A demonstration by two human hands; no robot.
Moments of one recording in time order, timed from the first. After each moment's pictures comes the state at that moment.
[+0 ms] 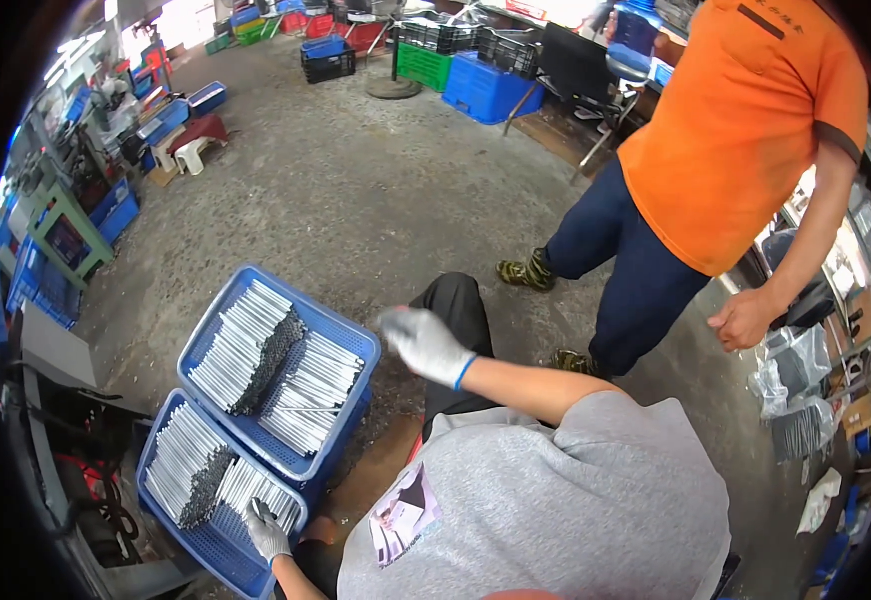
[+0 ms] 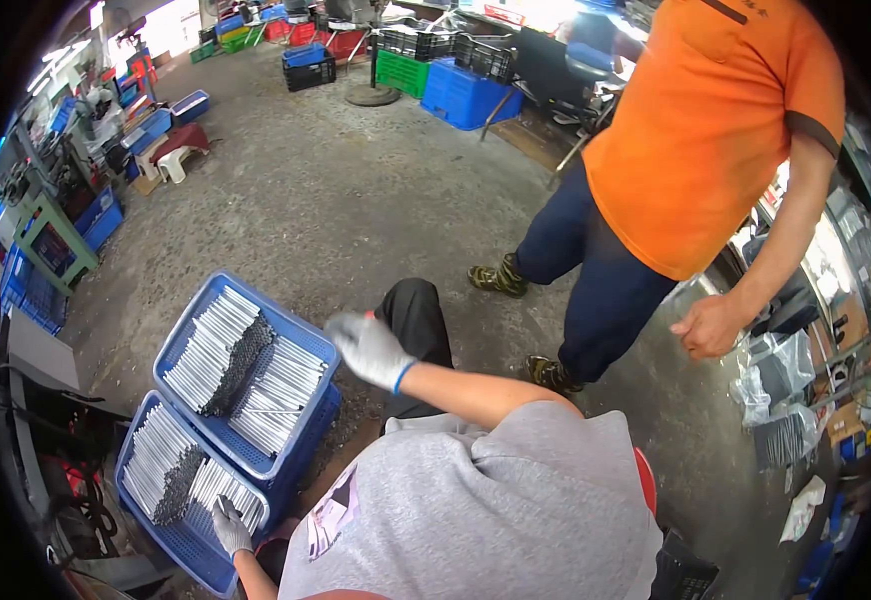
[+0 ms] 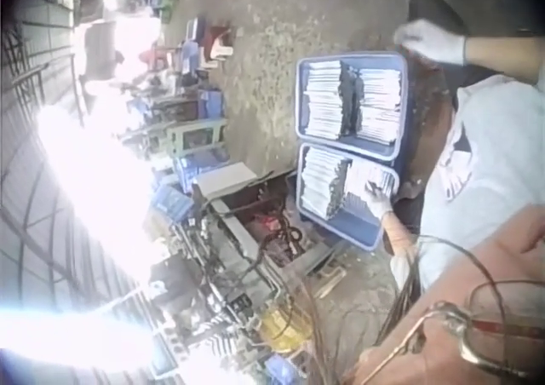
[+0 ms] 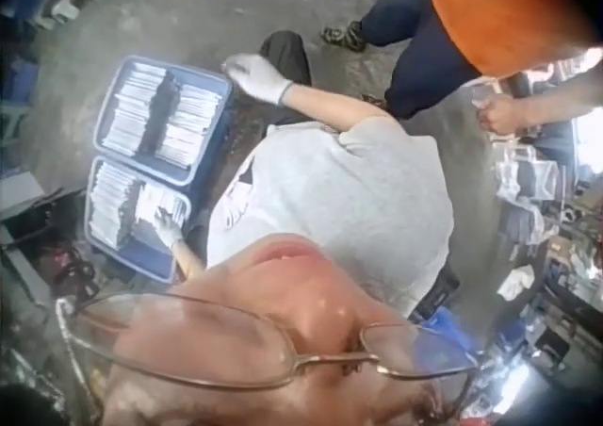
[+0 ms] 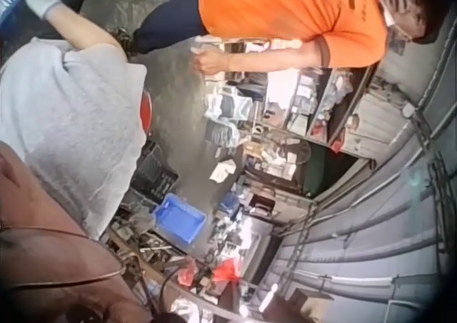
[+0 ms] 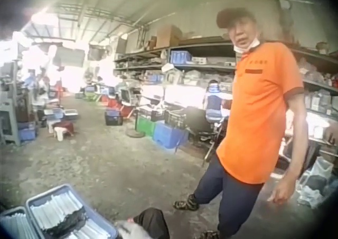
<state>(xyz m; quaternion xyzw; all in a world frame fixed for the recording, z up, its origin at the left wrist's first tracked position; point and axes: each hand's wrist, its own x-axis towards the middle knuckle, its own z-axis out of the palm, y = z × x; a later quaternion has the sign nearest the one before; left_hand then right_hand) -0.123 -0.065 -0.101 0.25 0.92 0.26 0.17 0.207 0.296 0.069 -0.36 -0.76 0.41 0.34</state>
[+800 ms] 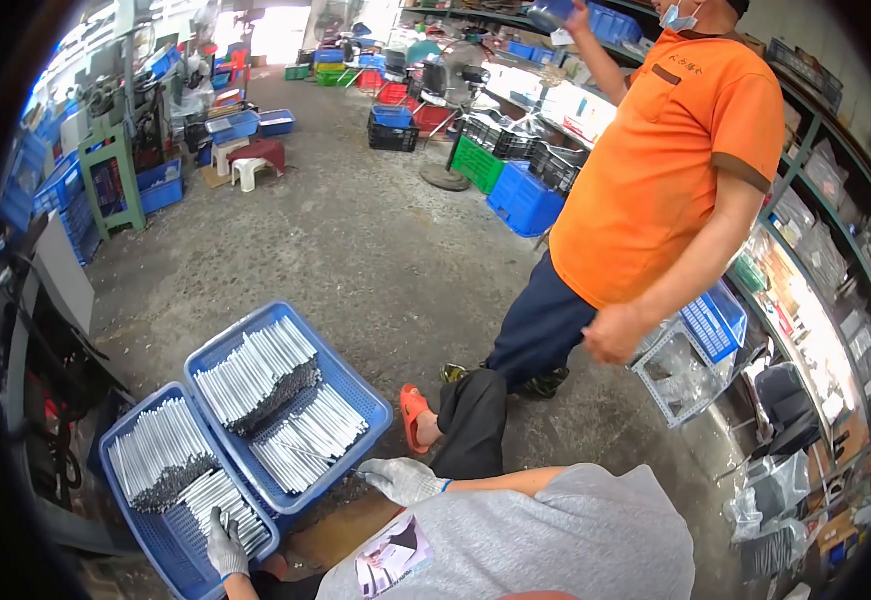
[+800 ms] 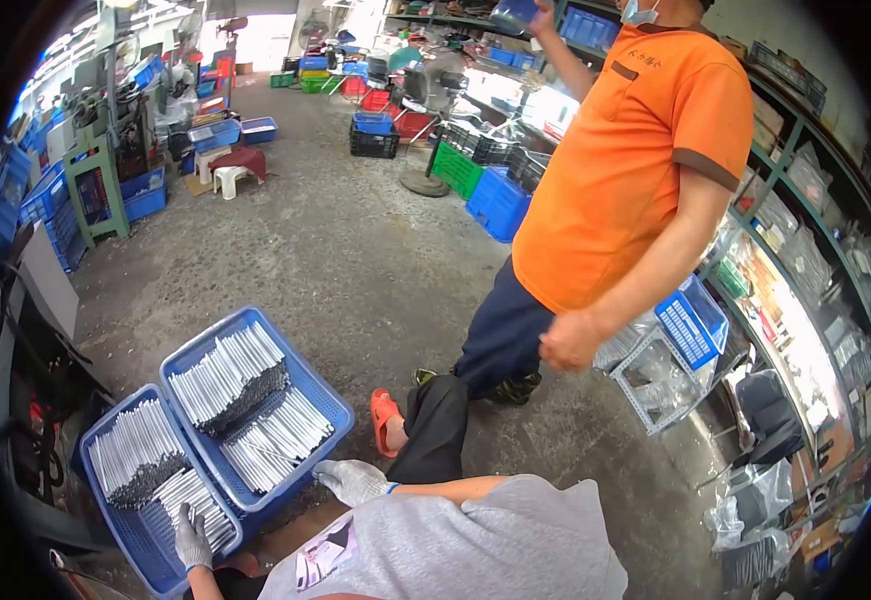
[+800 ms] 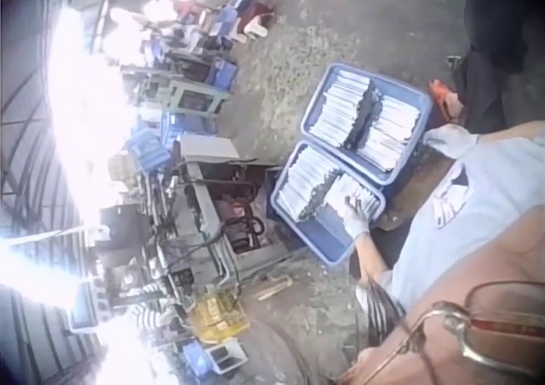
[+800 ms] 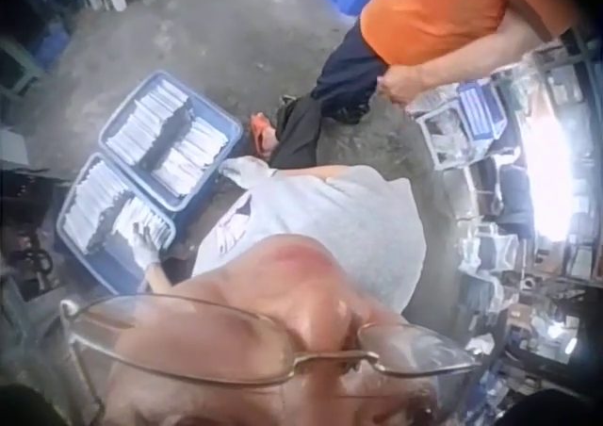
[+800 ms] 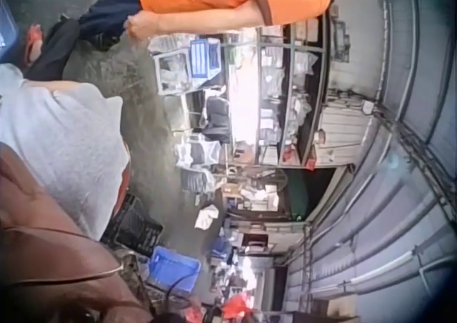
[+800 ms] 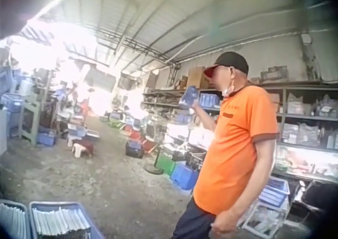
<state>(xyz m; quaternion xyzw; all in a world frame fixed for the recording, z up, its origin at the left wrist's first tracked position) -0.121 -0.076 -0.115 0.30 0.92 0.26 0.04 0.178 0.217 0.017 -0.29 -0.87 0.39 0.06</state>
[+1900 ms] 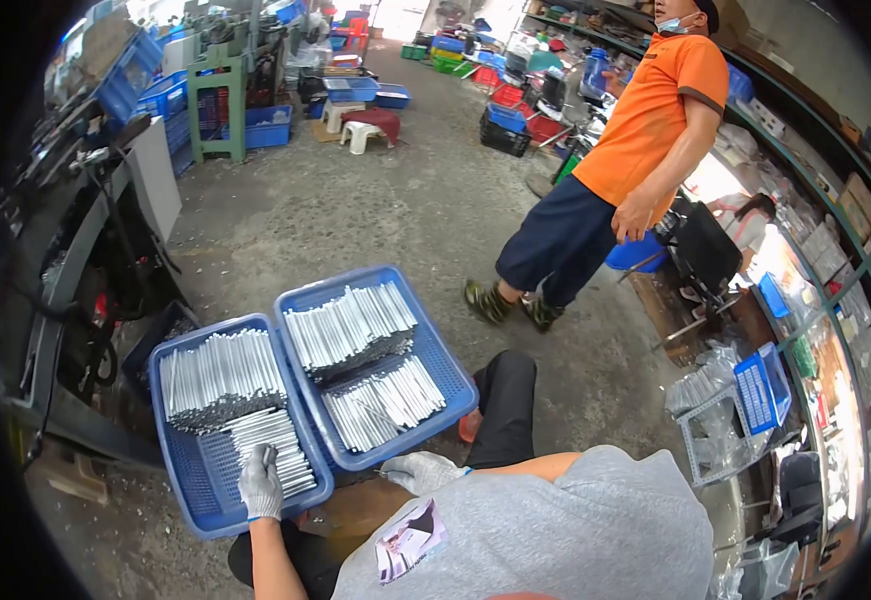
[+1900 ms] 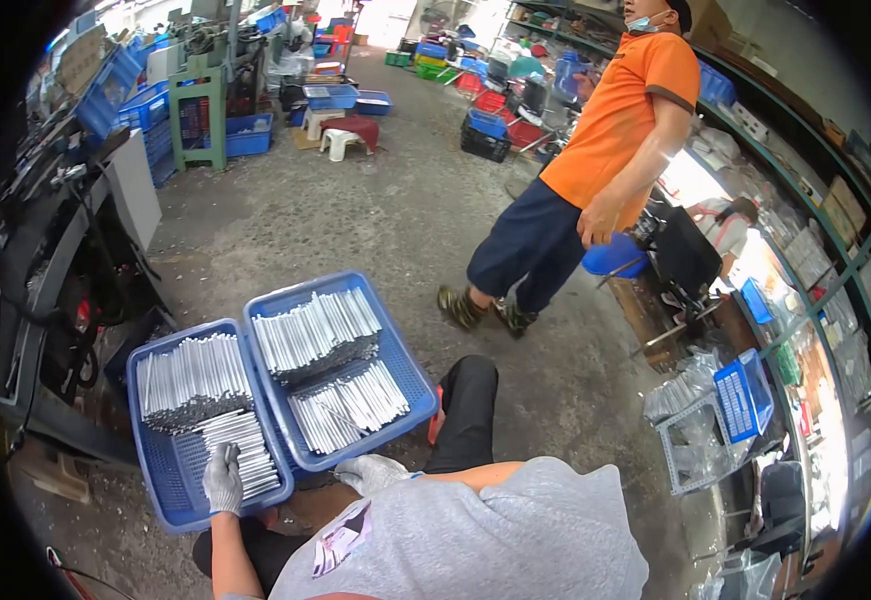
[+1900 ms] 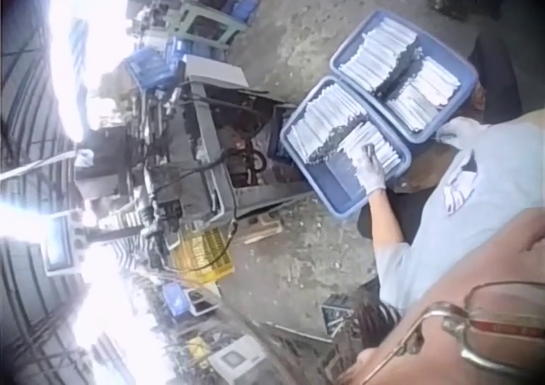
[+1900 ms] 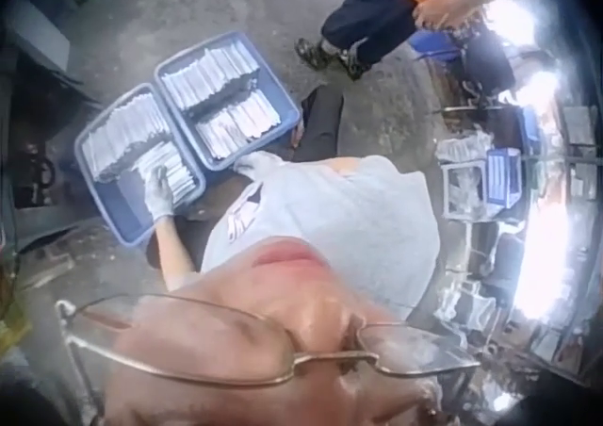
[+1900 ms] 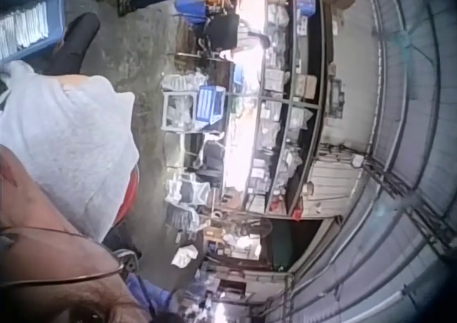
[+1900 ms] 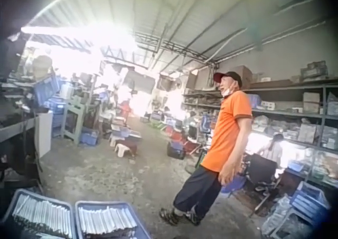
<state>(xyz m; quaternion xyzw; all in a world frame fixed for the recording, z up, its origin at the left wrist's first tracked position) -0.121 -0.063 -0.066 0.29 0.88 0.38 -0.03 0.103 0.169 0.017 -0.17 -0.90 0.39 -0.10</state>
